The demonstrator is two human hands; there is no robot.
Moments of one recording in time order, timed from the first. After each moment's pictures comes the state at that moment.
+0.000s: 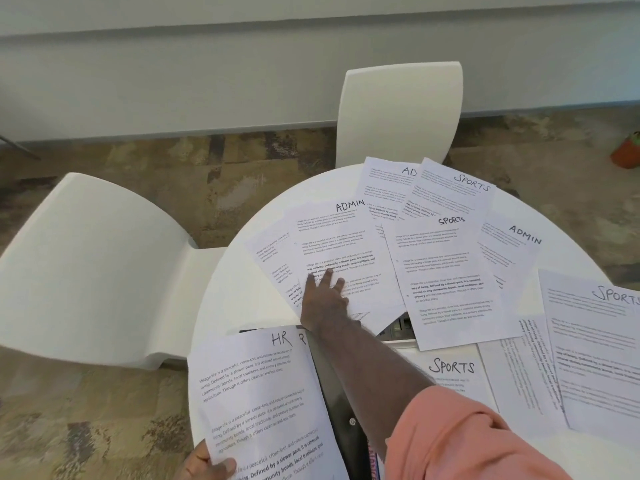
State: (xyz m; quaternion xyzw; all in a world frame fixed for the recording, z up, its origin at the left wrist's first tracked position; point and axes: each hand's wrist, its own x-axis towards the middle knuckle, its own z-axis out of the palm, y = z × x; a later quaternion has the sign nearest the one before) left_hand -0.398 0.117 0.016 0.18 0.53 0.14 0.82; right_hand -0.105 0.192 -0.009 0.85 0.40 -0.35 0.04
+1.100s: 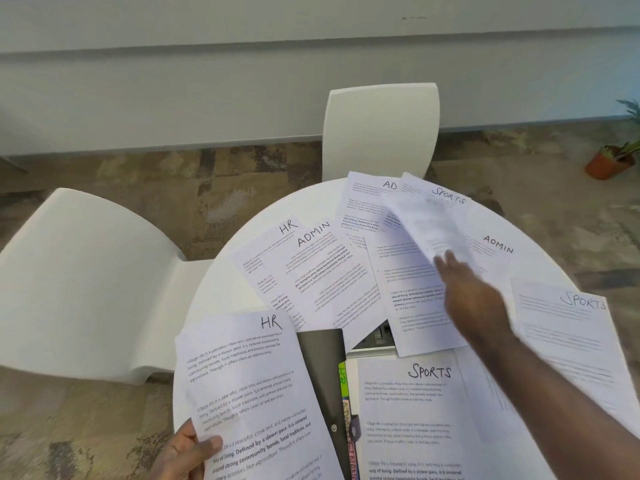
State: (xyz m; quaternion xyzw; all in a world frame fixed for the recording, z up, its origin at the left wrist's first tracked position) left_hand -0.392 0.140 0.015 0.23 0.53 0.10 0.81; right_hand 0.088 0.006 0.052 0.87 0.48 0.10 0.00
